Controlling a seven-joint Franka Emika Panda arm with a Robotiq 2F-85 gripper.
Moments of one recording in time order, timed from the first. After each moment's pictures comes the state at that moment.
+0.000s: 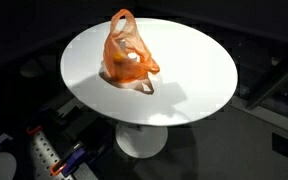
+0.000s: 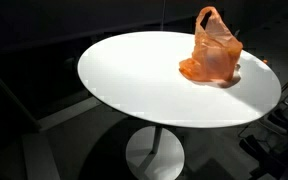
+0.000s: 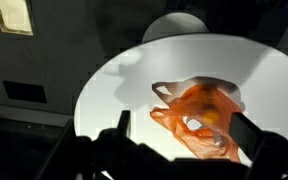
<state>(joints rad) -0.09 -0.92 -0.37 -2.55 -0.21 1.91 -0.55</state>
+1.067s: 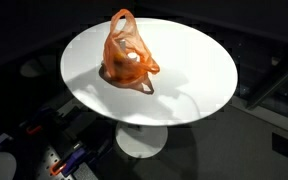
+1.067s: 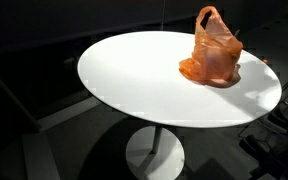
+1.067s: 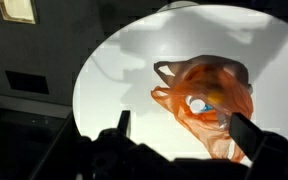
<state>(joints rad) -0.03 -0.78 -0.33 -2.48 -0.18 2.01 -0.48</state>
